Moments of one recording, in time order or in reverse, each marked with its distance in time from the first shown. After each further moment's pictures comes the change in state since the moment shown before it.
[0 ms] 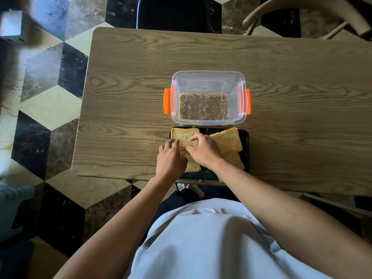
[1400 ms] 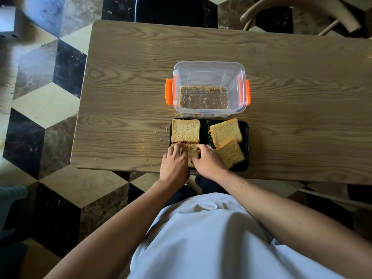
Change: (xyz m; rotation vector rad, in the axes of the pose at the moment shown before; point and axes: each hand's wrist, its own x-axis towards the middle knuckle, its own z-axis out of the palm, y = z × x) left_hand -0.036 -0.018 0.029 0.322 -0.030 0.224; right_hand -0.047 0.028 0.028 -0.093 -0.059 0.024
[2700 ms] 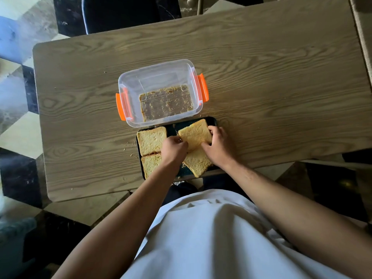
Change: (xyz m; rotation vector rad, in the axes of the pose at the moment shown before) left_hand 0.081 0.103 -0.030 -0.936 -0.065 -0.459; right_hand 0.019 0.090 -0.083 0.133 0.352 0.073
